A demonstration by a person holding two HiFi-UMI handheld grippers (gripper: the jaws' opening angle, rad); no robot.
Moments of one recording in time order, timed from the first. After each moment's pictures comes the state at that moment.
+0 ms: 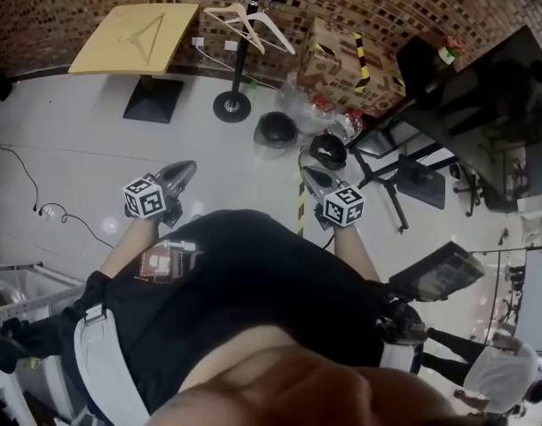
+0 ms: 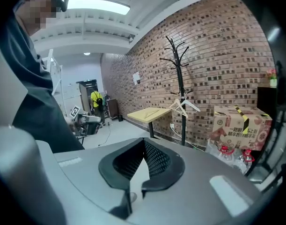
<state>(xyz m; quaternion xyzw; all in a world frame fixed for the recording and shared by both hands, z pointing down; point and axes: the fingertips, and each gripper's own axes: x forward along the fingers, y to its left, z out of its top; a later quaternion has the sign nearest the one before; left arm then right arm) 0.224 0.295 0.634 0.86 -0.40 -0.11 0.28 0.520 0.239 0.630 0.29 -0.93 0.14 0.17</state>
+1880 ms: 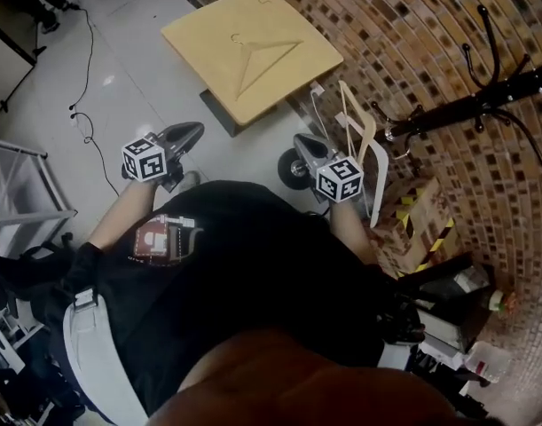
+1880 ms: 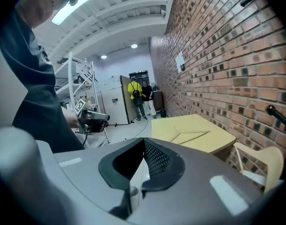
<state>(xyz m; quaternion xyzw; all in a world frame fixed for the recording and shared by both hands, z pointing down) -0.105 -0.018 0.615 0.69 -0.66 -0.16 0.24 0.049 -0.197 0.622 -0.08 -0.97 0.06 0.22</state>
